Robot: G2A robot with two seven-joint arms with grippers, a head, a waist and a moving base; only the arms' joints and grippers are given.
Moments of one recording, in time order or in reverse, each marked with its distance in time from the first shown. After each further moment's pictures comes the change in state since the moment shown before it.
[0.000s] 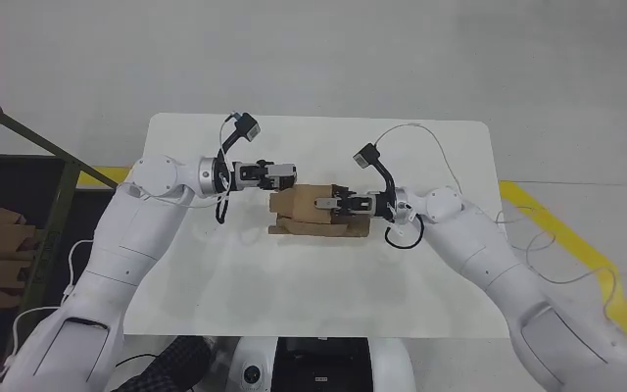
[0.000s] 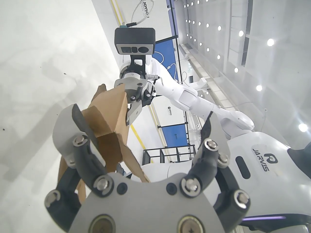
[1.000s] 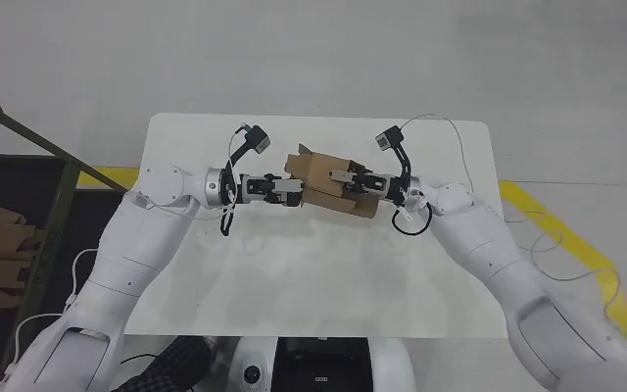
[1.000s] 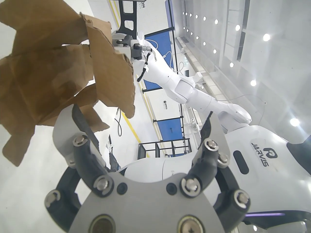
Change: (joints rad) left arm 0.053 0.001 0.012 -0.086 -0.012 0.036 -0.015; right arm 0.010 -0.028 0.069 0.103 0.046 -0.058 -0.058
